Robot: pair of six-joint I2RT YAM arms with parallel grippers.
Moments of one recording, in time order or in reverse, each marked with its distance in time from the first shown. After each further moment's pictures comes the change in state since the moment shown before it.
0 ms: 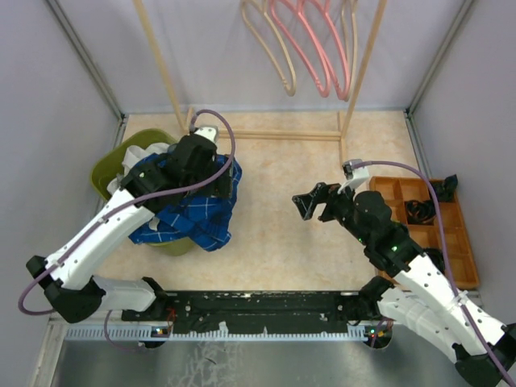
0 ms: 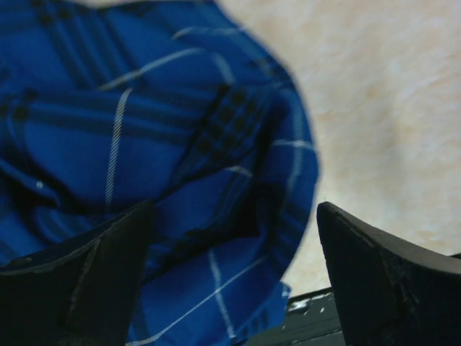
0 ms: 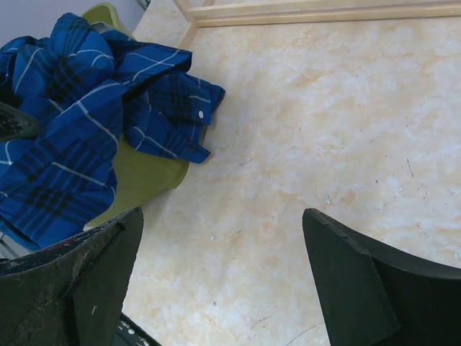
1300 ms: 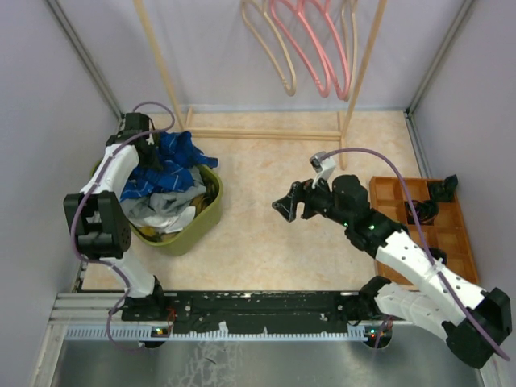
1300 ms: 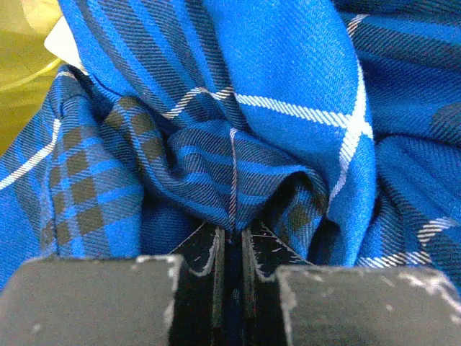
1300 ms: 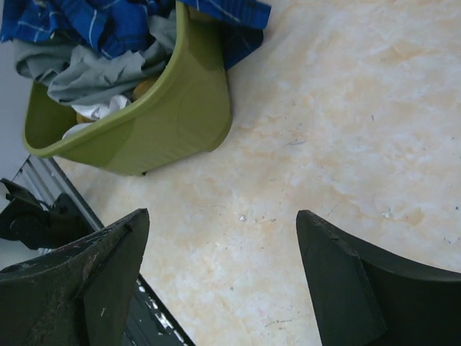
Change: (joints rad) left arm 0.821 0.473 -0.063 0.136 0.155 0.211; right arm 0.006 0.206 0.045 0.109 -0.251 -0.076
